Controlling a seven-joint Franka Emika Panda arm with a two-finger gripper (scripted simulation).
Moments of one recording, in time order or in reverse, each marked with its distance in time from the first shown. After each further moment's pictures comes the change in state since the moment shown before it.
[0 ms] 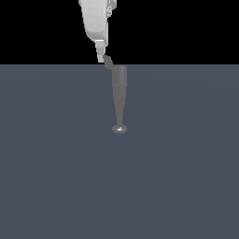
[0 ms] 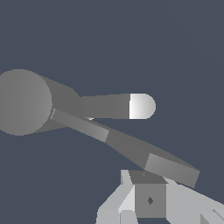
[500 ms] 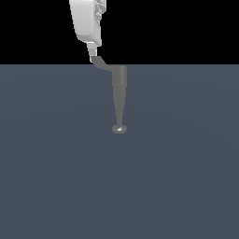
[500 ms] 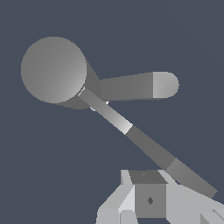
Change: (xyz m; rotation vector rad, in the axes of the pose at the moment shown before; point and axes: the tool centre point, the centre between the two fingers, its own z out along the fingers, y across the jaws) arm -0.026 -0.028 0.000 0.002 -0.001 0.002
